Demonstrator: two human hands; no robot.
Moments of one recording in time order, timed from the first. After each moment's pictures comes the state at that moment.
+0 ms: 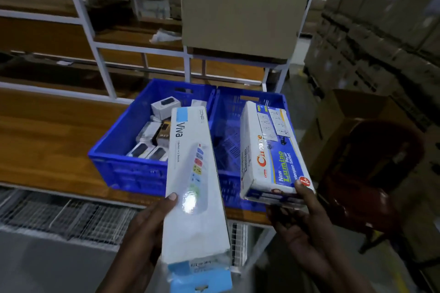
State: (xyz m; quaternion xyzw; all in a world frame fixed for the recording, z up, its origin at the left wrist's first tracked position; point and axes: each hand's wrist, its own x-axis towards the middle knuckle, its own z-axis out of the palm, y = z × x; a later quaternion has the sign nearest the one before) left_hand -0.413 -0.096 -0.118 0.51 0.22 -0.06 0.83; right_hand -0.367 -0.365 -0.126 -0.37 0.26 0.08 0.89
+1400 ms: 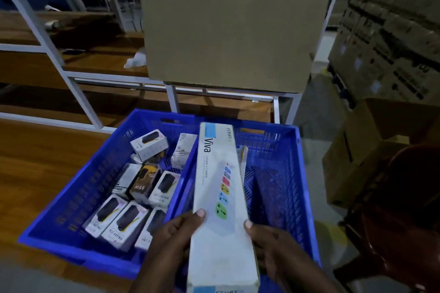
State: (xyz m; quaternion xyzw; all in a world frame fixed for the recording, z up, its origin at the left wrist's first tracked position) left_hand -0.180 -0.188 -0.108 0.53 0.30 -0.09 0.79; right_hand -0.139 -0.384 -0.149 -0.55 0.14 0.36 0.74
